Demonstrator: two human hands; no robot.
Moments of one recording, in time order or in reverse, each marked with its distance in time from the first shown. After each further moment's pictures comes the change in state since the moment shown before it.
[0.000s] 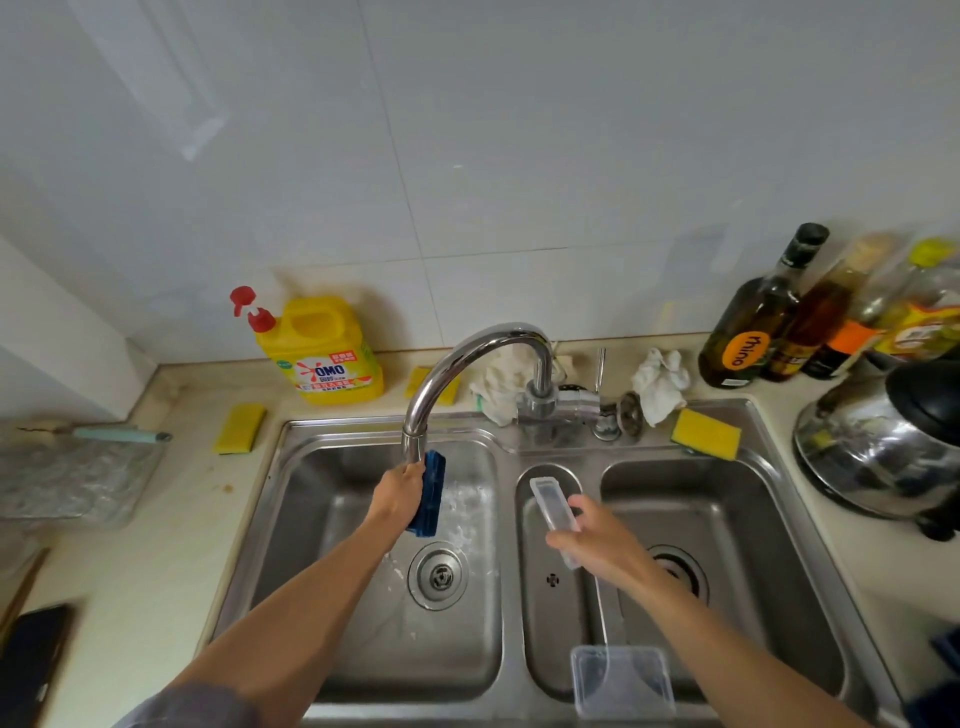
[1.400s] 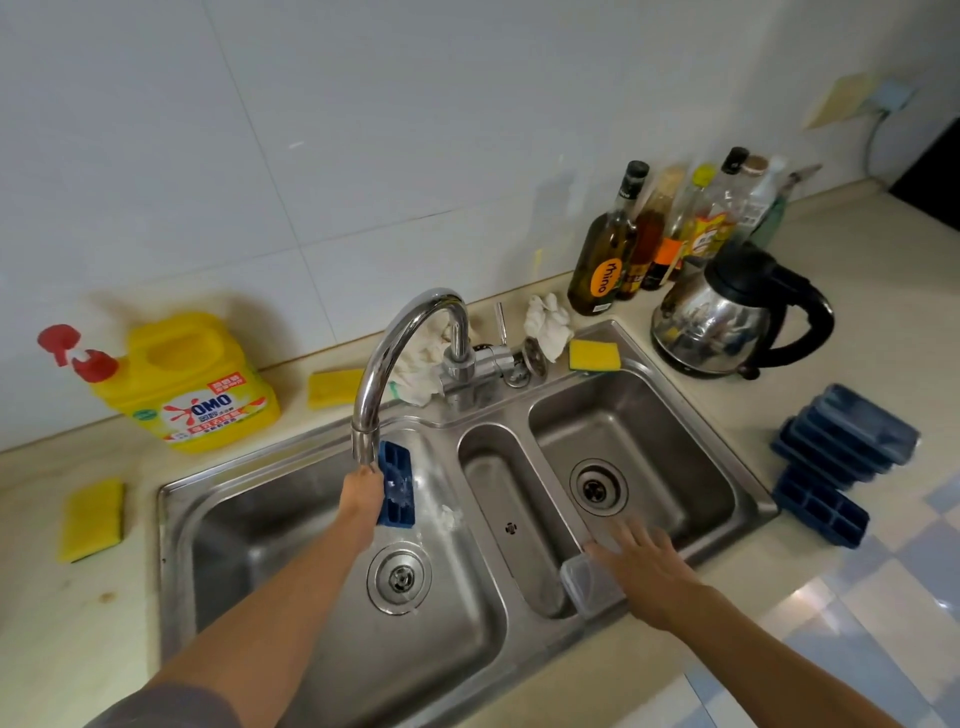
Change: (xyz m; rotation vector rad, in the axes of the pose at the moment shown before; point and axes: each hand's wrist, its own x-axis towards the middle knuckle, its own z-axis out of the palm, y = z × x) left_hand 0.040 -0.009 0.017 -0.069 -0.284 0.042; right_hand -0.096 0.089 0.063 -1.068 0.009 0.263
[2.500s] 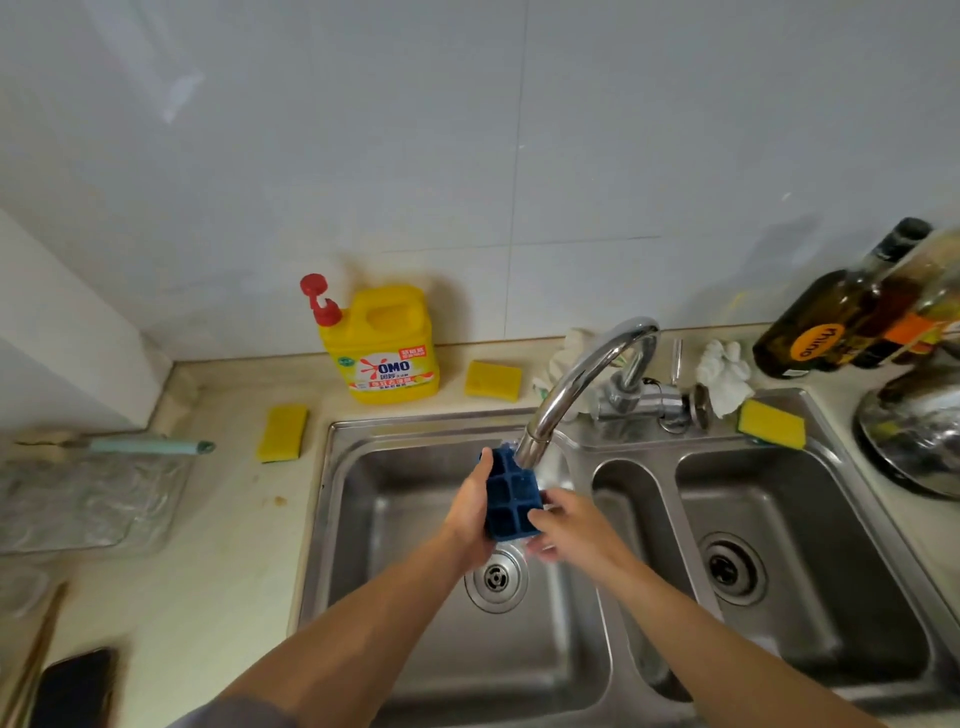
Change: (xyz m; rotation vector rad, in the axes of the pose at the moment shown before) left_hand -0.056 -0.001 -0.040 -0.679 -0.292 -0.132; right_hand 0.064 -0.176 -0.162 1.348 0.003 -0.147
